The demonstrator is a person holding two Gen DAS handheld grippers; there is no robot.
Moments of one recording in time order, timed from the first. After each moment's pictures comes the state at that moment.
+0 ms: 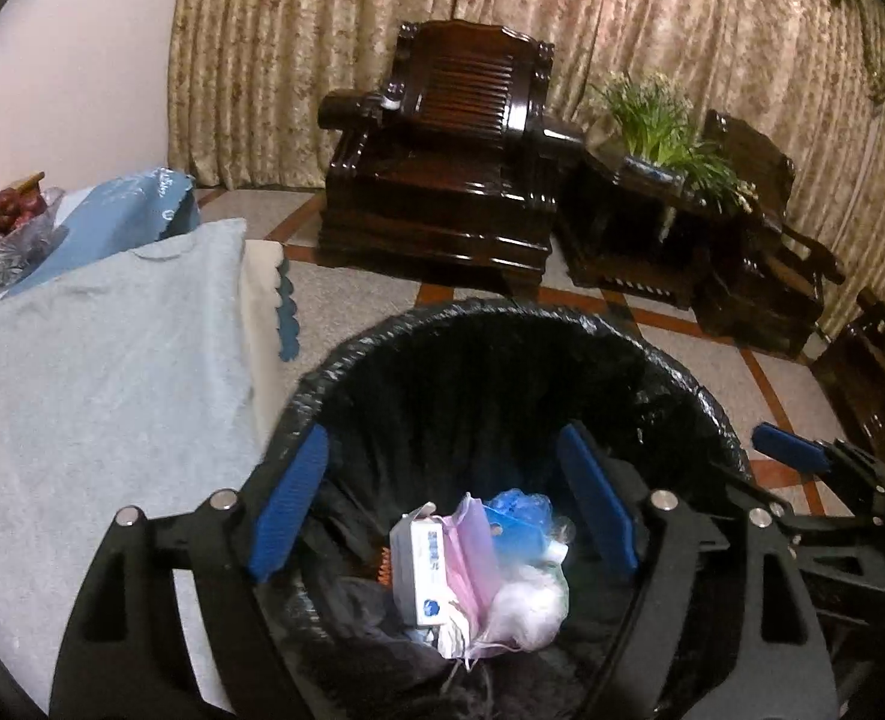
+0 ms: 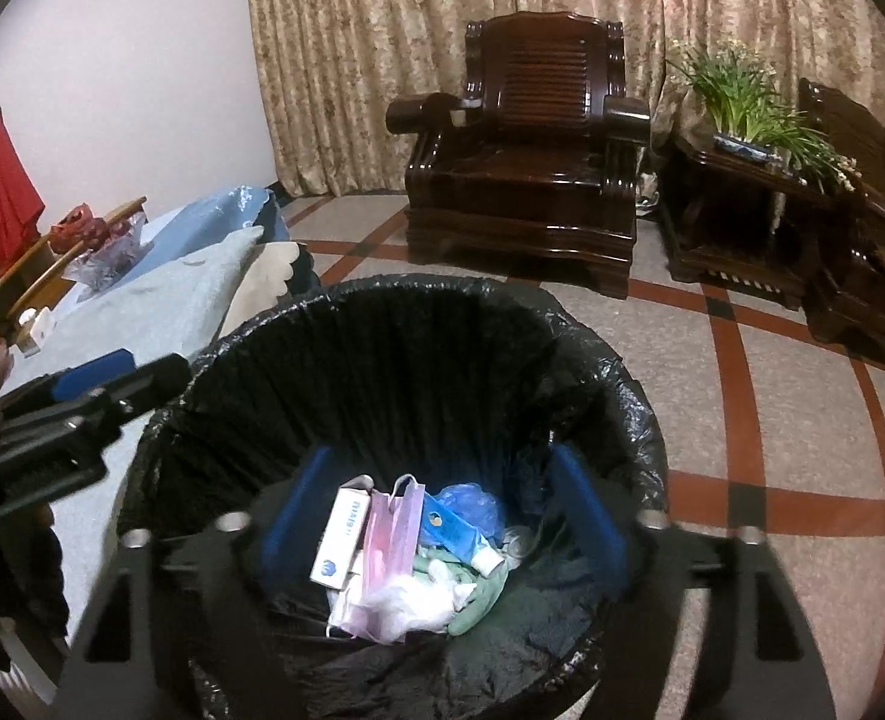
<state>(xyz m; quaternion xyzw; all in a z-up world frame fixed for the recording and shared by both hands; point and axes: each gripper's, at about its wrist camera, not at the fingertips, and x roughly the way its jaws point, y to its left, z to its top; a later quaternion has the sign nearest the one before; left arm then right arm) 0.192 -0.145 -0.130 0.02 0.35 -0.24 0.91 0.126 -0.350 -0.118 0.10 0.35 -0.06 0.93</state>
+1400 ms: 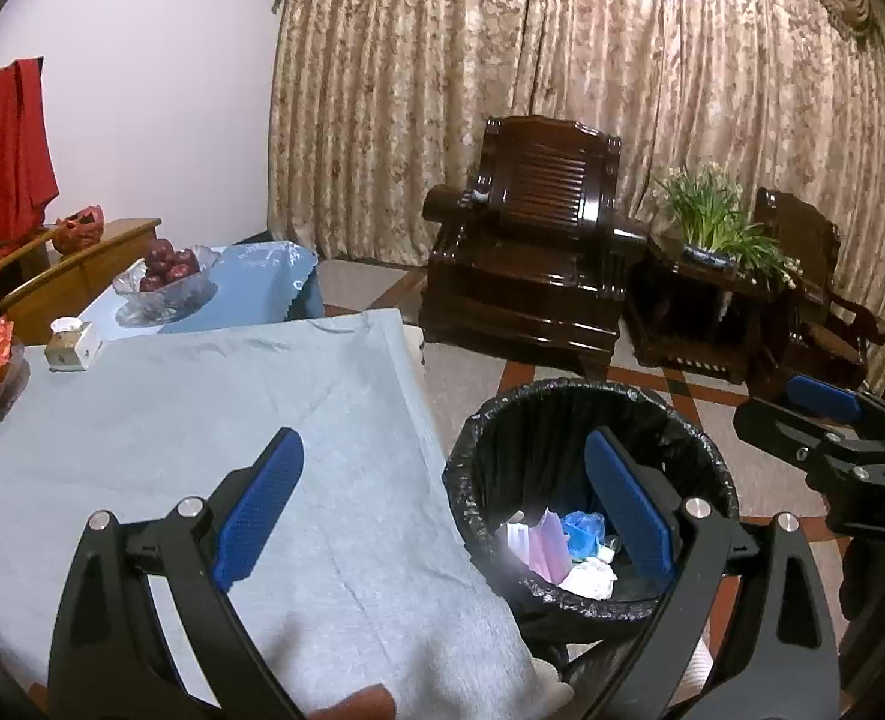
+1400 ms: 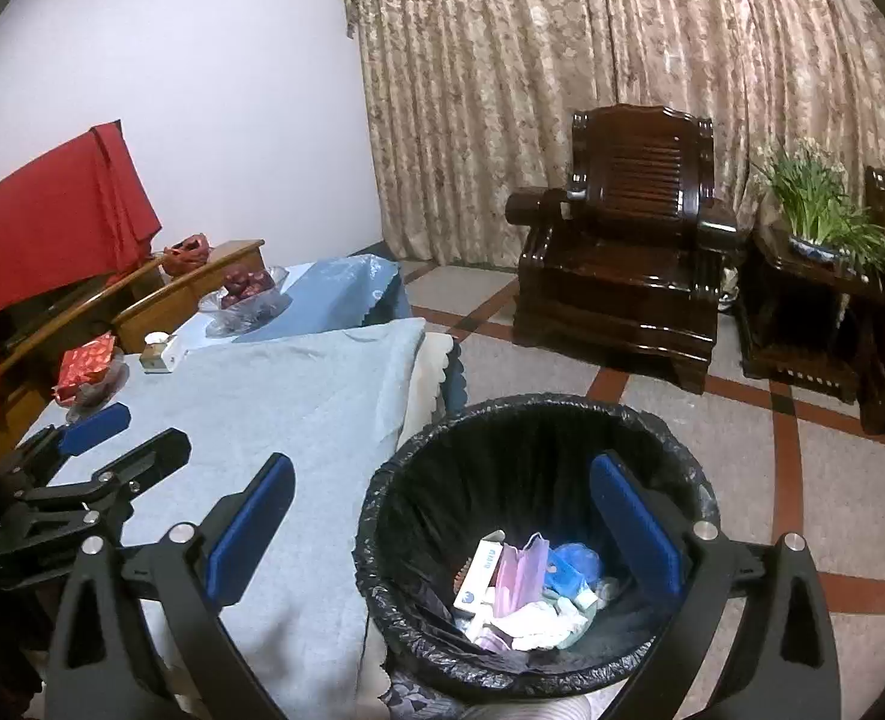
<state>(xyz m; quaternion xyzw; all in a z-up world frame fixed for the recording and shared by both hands) 0.070 -0.029 -0.009 0.01 0.26 -0.15 0.96 0.060 -0.254 0.006 0.07 0.27 0.04 0.96</state>
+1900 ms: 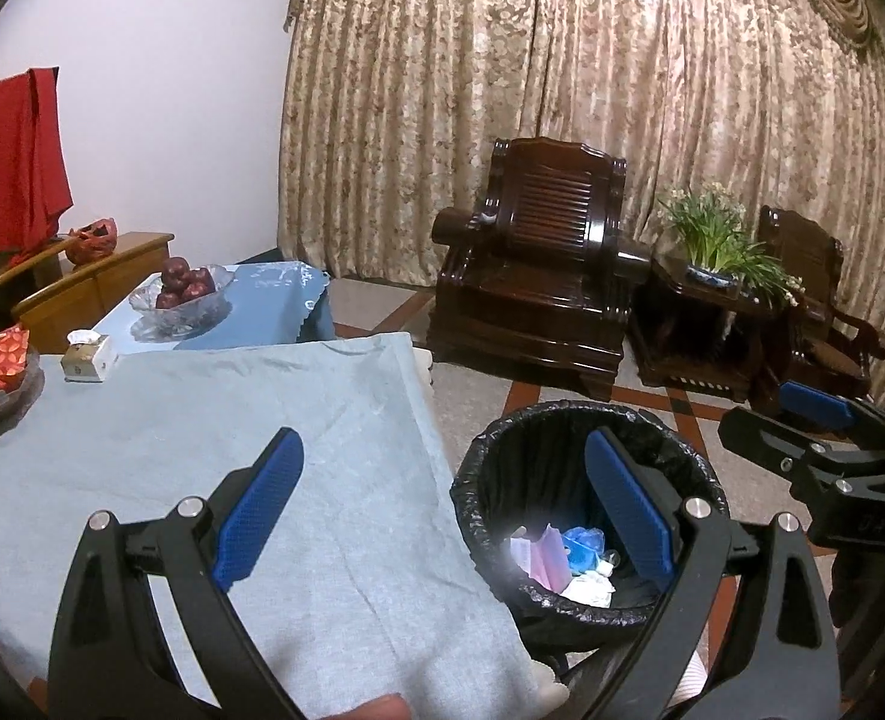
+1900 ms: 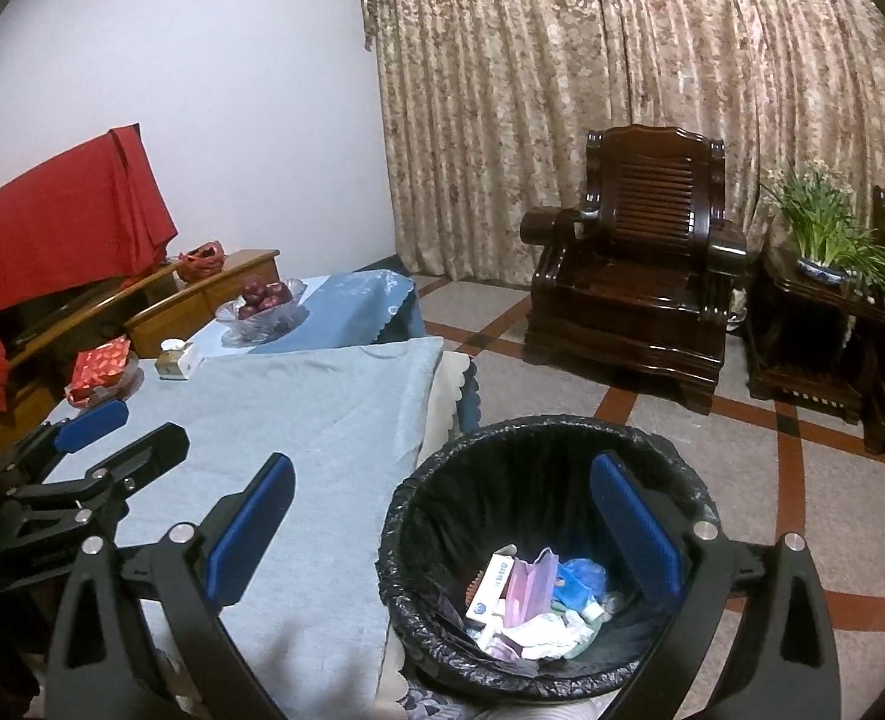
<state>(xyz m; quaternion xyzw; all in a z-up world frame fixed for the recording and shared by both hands) 0.053 -0.020 0.009 0.00 0.24 -0.14 0.96 0.052 -0.243 0.016 0.06 0.25 0.06 0.96</state>
